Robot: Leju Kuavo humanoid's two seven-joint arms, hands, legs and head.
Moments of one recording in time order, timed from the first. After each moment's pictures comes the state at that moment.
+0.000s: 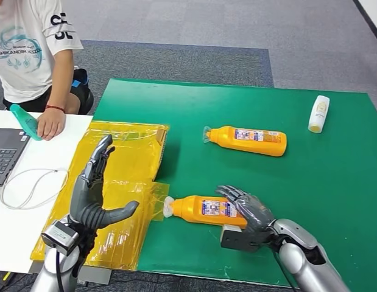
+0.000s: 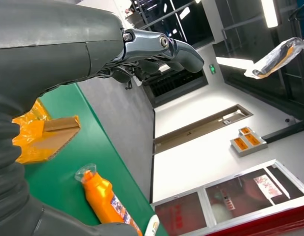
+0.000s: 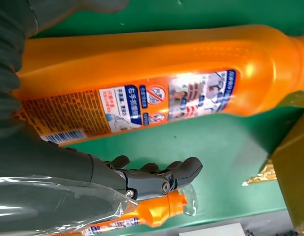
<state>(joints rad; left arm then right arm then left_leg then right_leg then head) 0.02 -0.05 -0.19 -1.75 -0.36 -0.19 -0.68 -0.16 -0.20 0.45 -1.41 0.70 0.13 -0.29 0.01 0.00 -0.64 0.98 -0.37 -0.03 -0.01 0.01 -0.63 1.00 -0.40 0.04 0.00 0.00</state>
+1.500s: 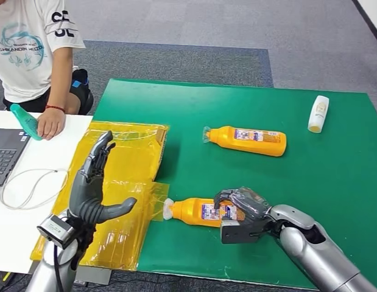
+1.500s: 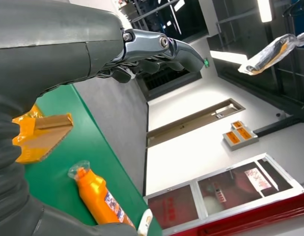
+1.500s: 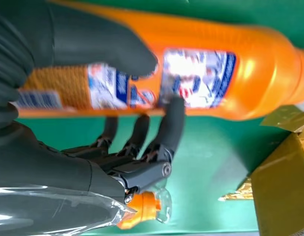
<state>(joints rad) -0.02 -0.02 -0.19 -1.71 -0.31 -0.23 -0.70 -0.36 -0.32 0.69 -1.33 0.60 0.19 -0.28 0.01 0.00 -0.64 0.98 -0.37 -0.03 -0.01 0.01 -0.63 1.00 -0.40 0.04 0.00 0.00</state>
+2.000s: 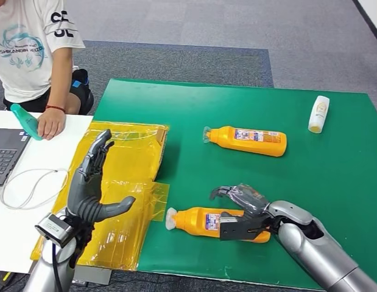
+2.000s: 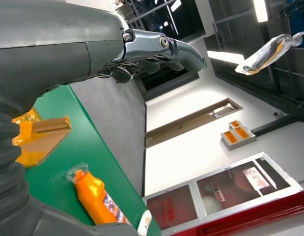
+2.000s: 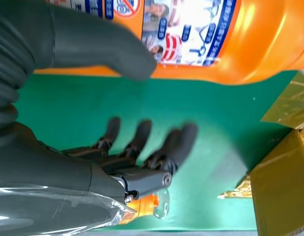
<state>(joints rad) -0.04 -0.01 -0.19 -1.71 -0.30 -0.23 -0.70 -0.40 -0.32 0.72 -1.31 0.59 0.19 -0.26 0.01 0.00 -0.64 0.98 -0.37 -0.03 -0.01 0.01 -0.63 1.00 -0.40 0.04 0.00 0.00</state>
